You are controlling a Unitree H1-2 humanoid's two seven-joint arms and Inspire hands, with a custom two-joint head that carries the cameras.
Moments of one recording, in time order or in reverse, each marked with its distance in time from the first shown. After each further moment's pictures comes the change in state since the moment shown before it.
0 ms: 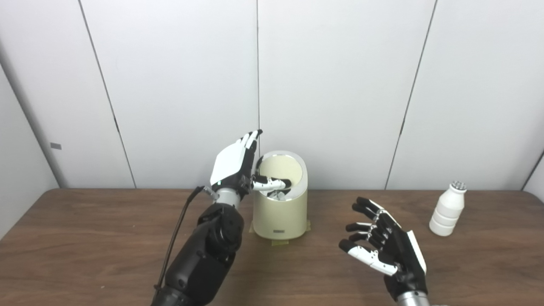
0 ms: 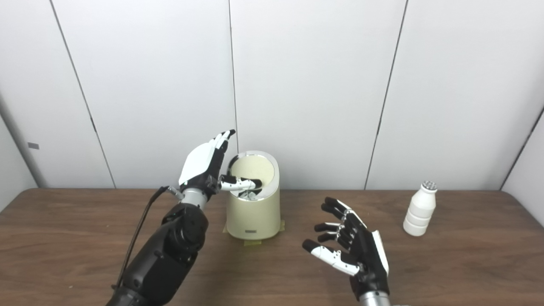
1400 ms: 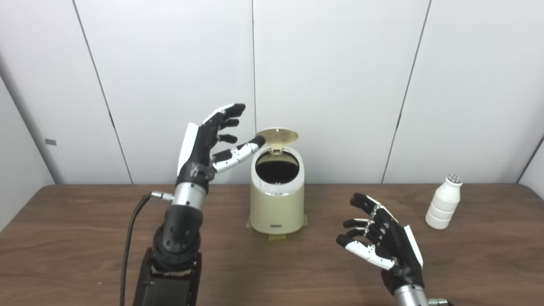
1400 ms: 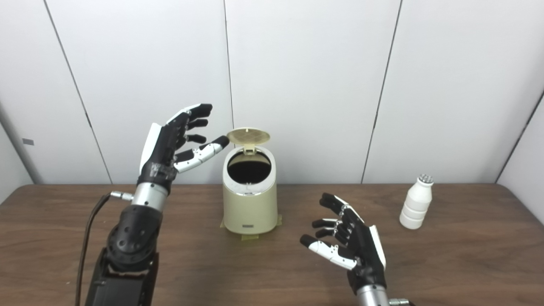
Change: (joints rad) left arm 0.261 -0.102 0.406 -0.522 -0.427 -0.064 -0.226; right arm 0.001 -0.005 0.002 -0.001 0.015 0.018 0.003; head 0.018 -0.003
